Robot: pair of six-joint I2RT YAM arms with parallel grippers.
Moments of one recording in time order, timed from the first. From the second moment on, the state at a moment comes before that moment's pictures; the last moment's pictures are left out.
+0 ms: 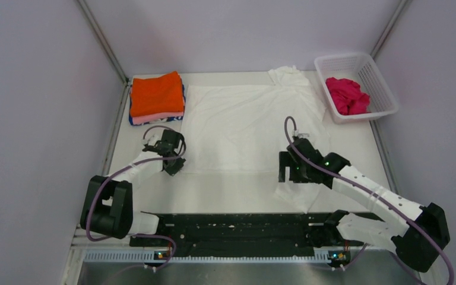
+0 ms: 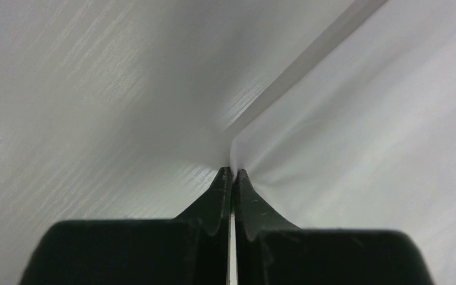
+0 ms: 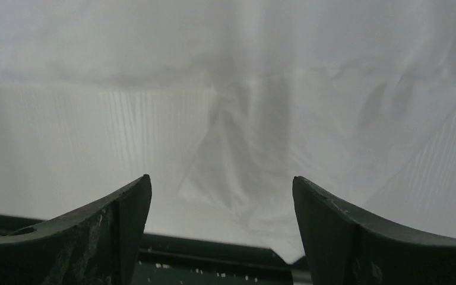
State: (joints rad) left arm -0.23 1.35 0.68 -0.49 -0.26 -1.02; right arm 0.67 1.02 0.76 -0.75 0.22 0.63
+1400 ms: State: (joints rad) left arm -0.23 1.14 0.62 -0.65 -0.25 -1.04; right arm 0.98 0.96 0.58 -0.97 0.21 1.02
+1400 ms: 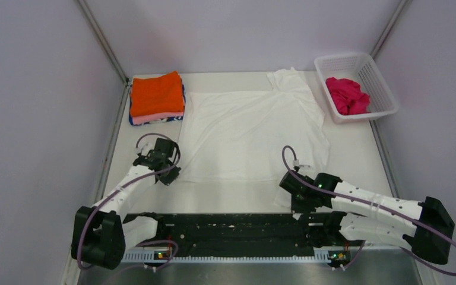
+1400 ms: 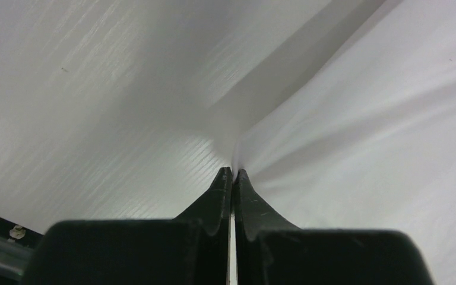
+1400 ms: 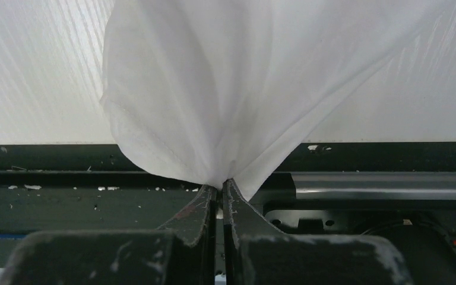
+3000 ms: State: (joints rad) left arm -0.12 1.49 0.99 -0.53 -0.18 -0.99; right arm 0.24 1.36 1.06 -0.53 0.19 0.29
